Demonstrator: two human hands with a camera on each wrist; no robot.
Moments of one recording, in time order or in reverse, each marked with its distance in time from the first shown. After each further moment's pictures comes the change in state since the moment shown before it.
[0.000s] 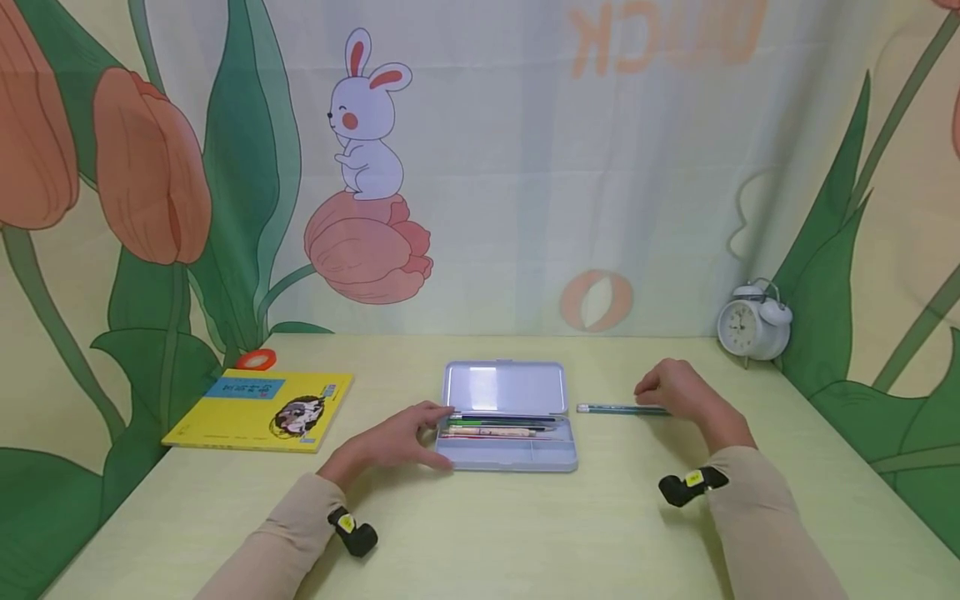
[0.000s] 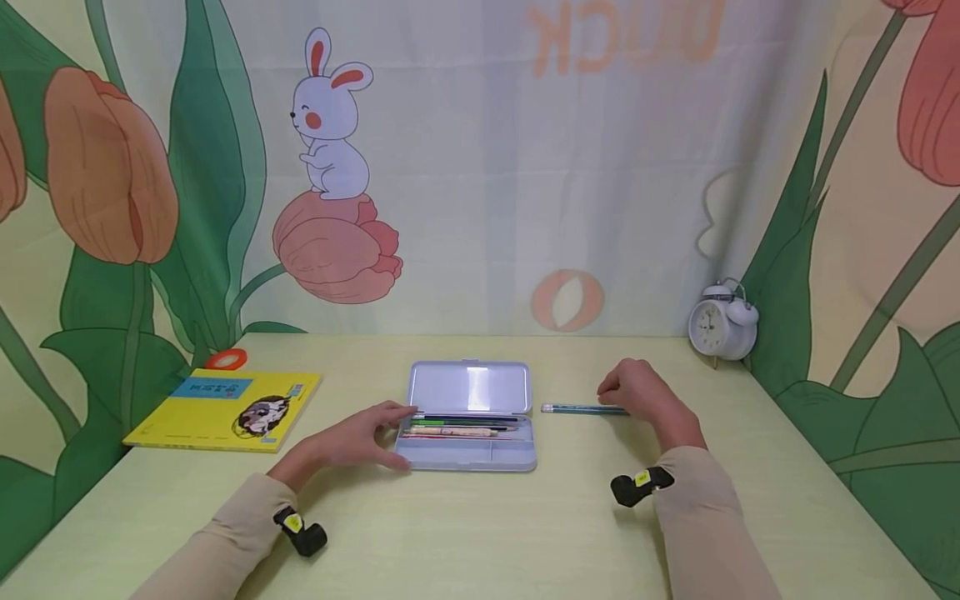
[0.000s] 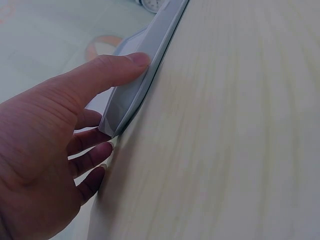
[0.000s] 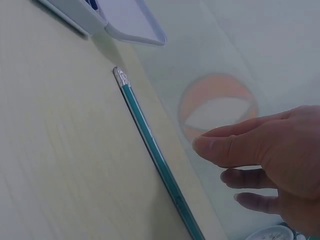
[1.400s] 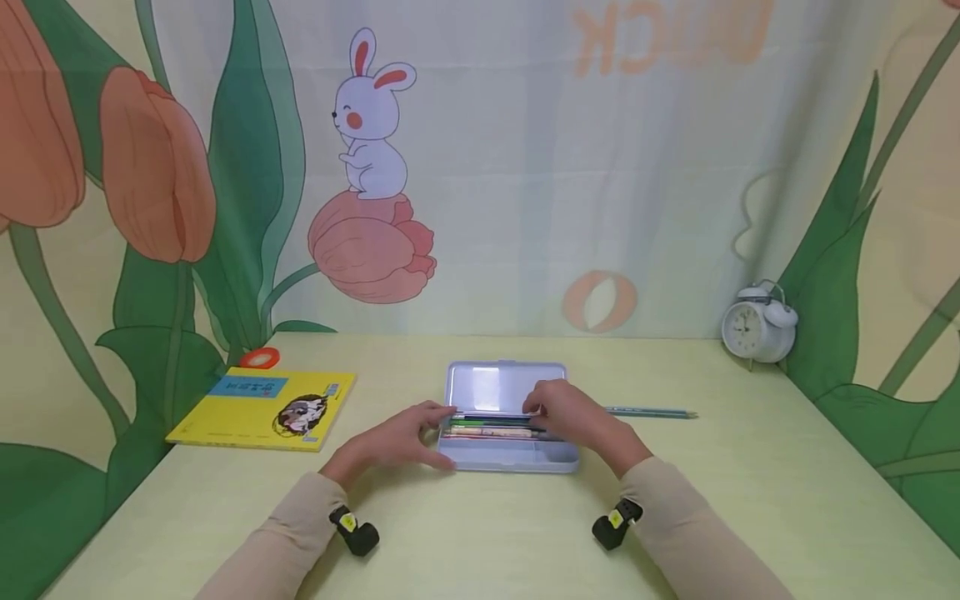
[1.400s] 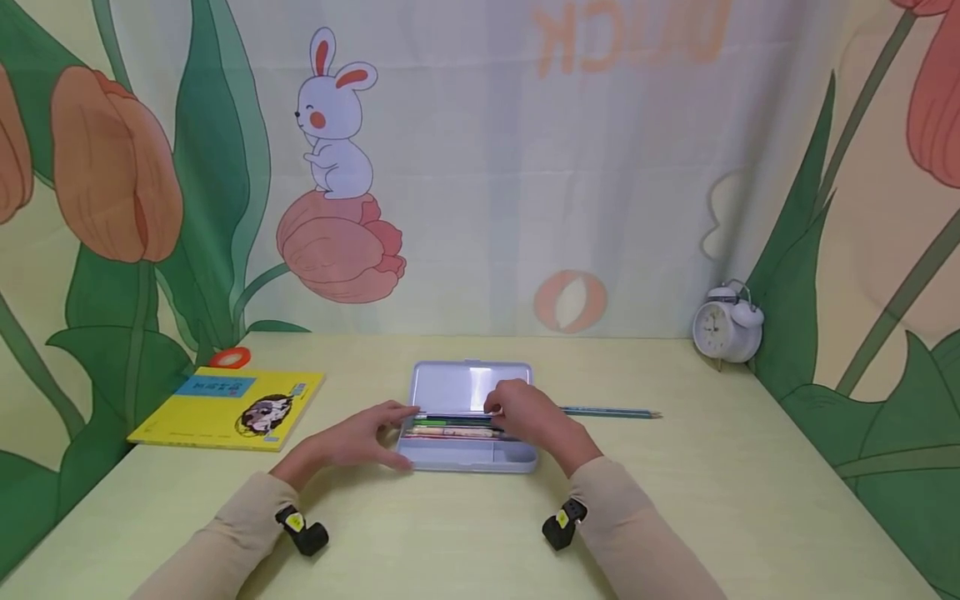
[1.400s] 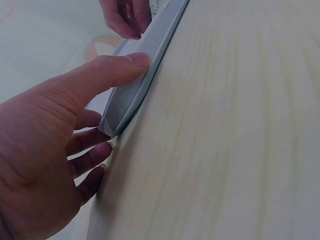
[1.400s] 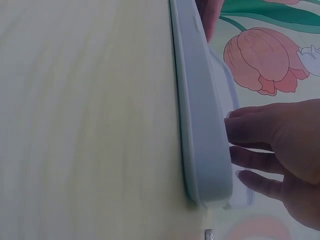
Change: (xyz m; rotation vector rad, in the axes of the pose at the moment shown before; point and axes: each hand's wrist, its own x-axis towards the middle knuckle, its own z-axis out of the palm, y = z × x) left_hand 0.001 -0.002 -0.001 0.015 0.000 -0.006; right_hand 0.037 -0.135 0.080 -0.081 -0.070 -0.233
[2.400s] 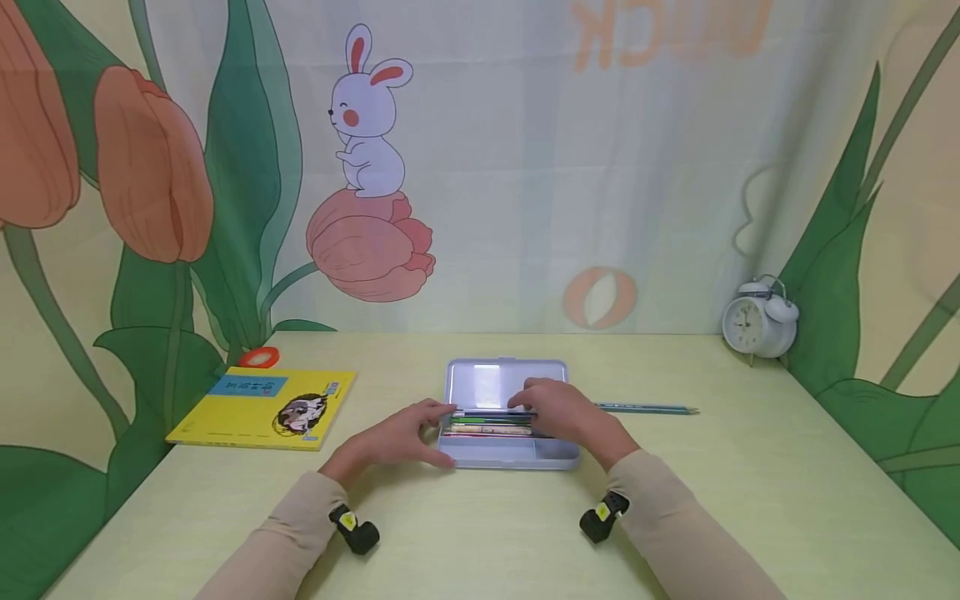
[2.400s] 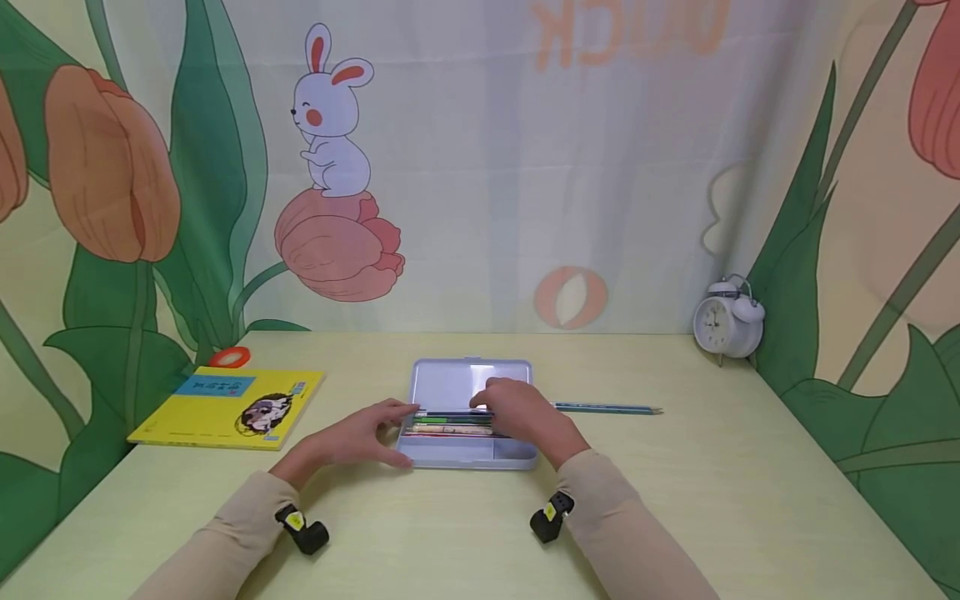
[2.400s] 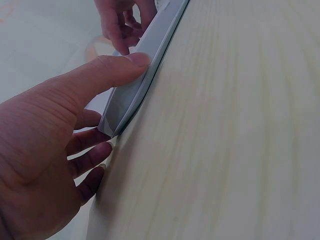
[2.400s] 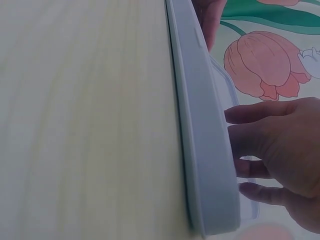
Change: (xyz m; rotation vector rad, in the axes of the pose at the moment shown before) left_hand 0.000 0.001 0.000 -0.021 -0.003 0.024; right_hand 0.010 -0.007 0.007 -0.147 -0.043 -0.030
